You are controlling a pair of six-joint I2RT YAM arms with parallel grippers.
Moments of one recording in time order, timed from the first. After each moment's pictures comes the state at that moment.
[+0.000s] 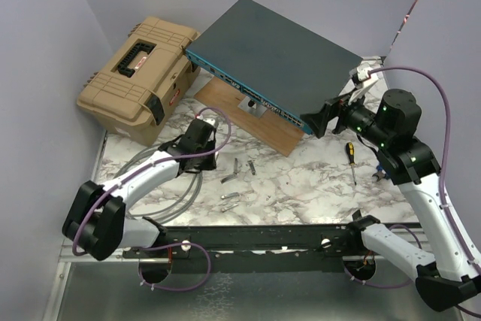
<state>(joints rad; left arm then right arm) -0.56 1.32 0.74 -0.40 -0.01 -0.40 0.34 0.89 1.15 -0.46 -0.33 0.11</state>
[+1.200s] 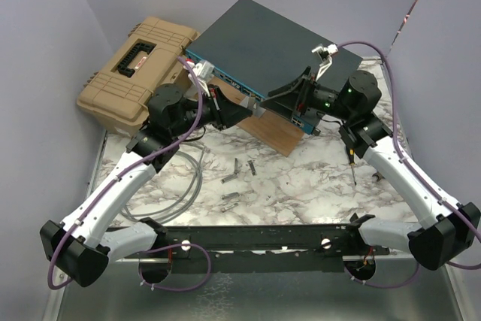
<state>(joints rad) -0.56 1.10 1.10 -0.09 0.50 -0.64 0.47 1.19 1.14 0.15 -0.71 0.63</state>
